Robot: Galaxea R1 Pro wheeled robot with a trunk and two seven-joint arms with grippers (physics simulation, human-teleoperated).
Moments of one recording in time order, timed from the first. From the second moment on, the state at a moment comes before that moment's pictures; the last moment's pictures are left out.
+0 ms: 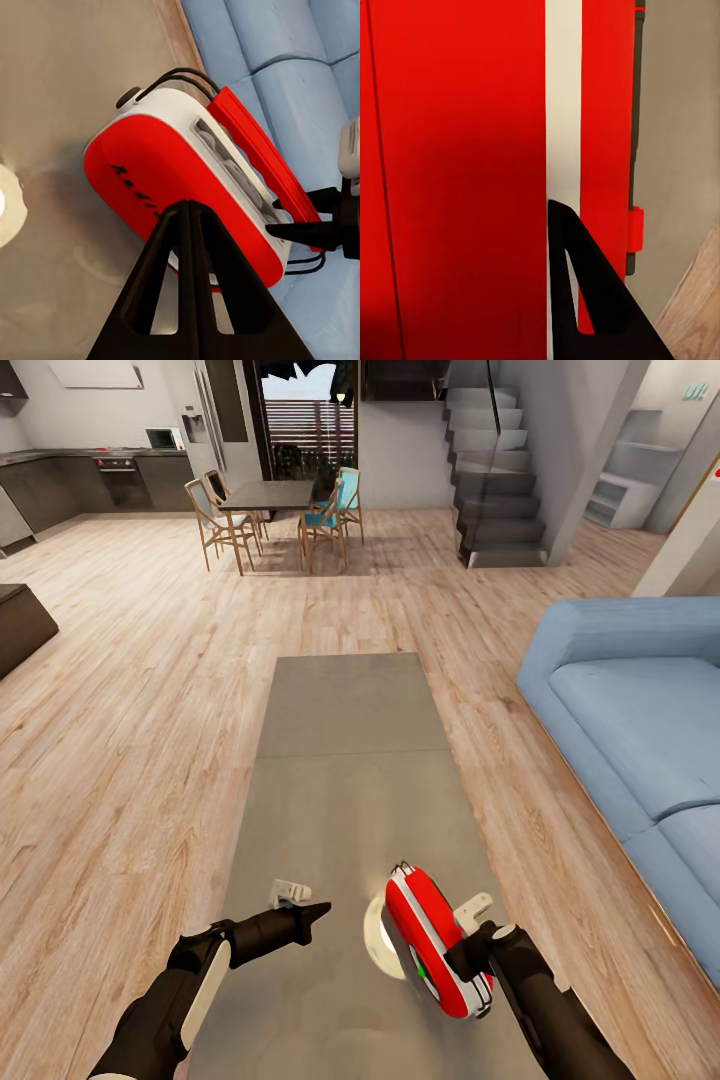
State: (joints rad) left arm -0.40 -0.02 -0.02 -1.05 0.17 0.46 -0.77; right arm -0.37 -0.01 0.09 -1.13 0.53 0.73 0.45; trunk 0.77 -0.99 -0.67
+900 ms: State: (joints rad) left arm -0.40 -0.02 -0.02 -1.05 0.17 0.46 -0.77; right arm -0.37 0.00 0.09 -1.09 0.57 0.71 0.44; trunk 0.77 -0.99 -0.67
